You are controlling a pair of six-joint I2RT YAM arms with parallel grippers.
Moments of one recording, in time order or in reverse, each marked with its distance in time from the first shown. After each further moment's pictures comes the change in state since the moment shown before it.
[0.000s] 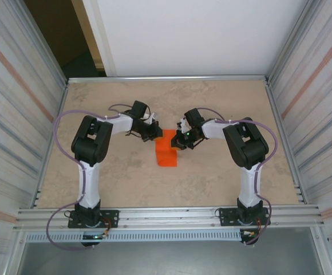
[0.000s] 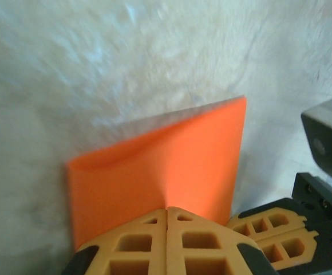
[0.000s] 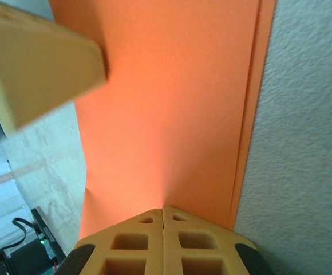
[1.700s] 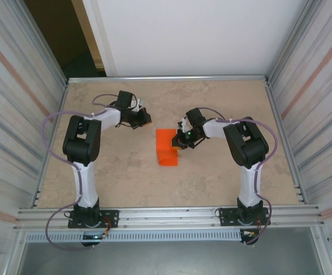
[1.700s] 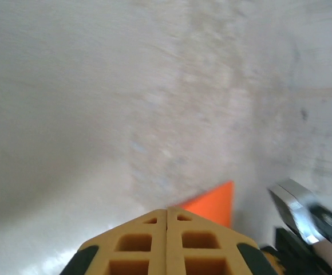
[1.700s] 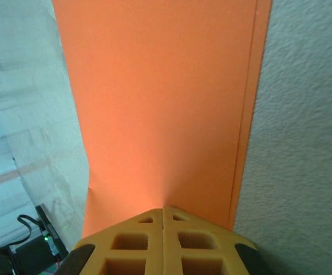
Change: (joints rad) left arm 0.098 -0.091 0.031 0.026 -0.082 0.000; right arm -0.020 0.010 0.004 0.002 -0.028 -0.017
